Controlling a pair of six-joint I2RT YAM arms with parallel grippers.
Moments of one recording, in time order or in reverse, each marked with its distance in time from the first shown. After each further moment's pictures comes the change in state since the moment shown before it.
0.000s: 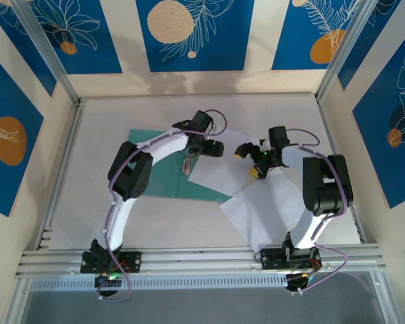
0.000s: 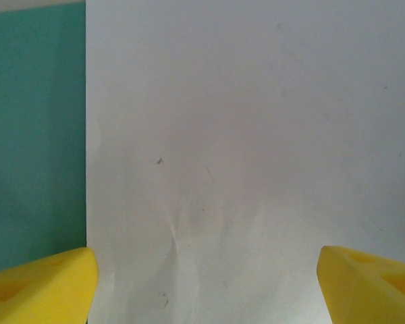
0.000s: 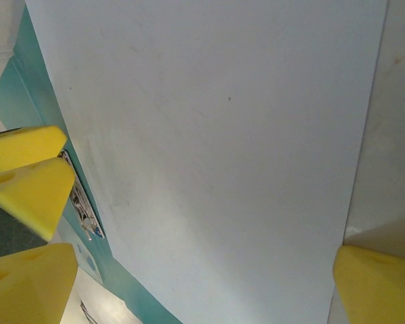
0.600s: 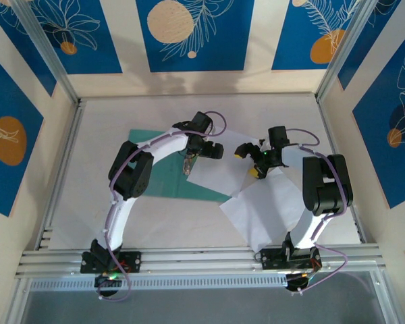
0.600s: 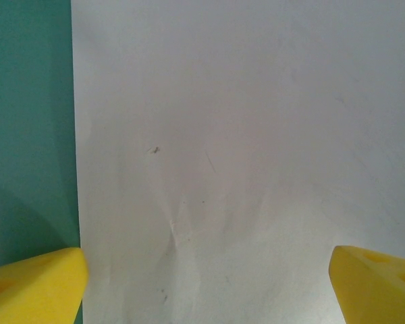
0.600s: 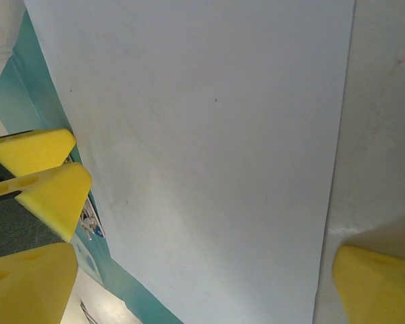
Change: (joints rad) left arm 0.004 0.009 0.001 -0.027 -0.002 0.011; right arm 0.001 0.003 0.002 -0.001 -0.001 0.000
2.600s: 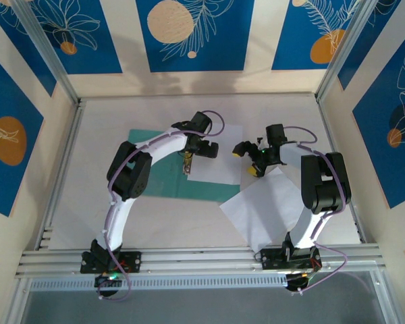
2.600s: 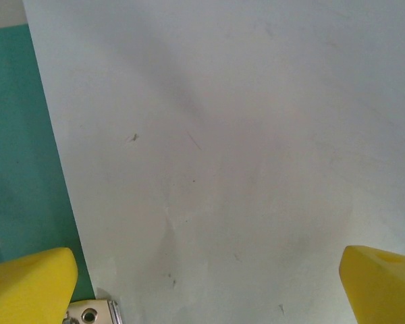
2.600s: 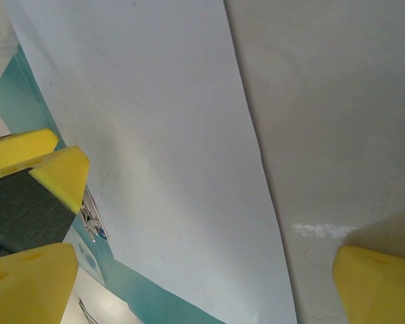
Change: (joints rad) left arm 0.000 -0.022 -0.015 -0.025 -0.187 -0.008; right arm 0.017 0.021 0.042 -0.015 0.002 -0.004
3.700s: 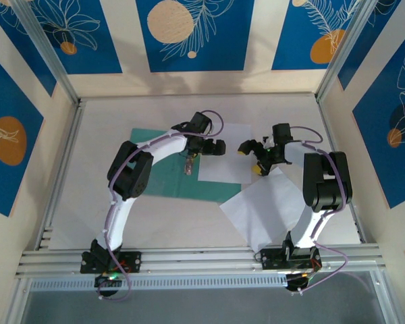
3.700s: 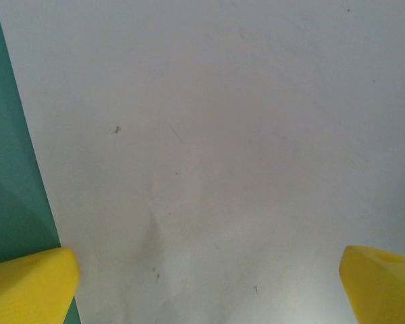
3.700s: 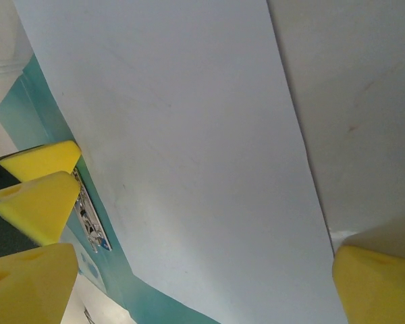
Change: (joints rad) left arm 0.001 0.007 -0.042 0.158 0.216 -0.126; right arm -0.068 0.016 0.011 -0.015 -0.018 -0.027
